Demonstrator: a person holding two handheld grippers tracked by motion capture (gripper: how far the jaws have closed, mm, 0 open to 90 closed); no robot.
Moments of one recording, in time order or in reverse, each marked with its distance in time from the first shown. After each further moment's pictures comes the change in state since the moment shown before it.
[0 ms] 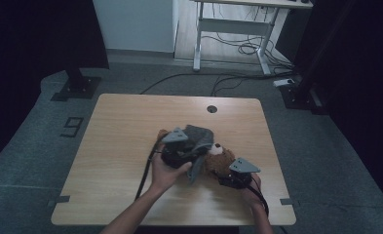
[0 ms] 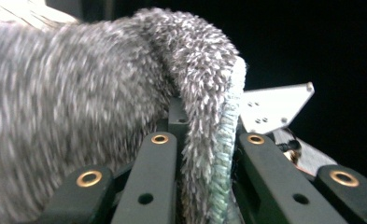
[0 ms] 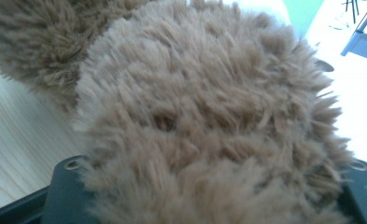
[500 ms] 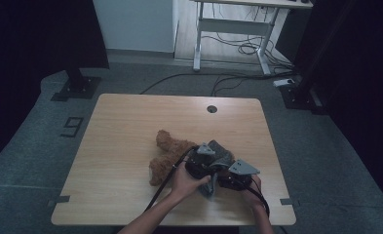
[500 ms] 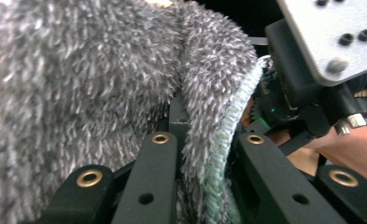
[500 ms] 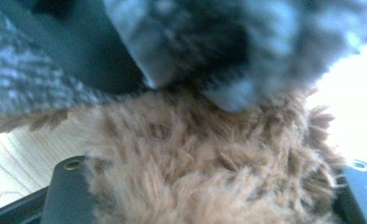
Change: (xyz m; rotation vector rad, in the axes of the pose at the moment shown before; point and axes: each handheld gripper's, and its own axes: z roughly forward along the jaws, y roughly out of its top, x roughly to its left) left arm 0.000 -0.032 0.059 0.225 0.035 0.001; right arm 0.003 -0.002 -0.002 0.004 0.016 -0.031
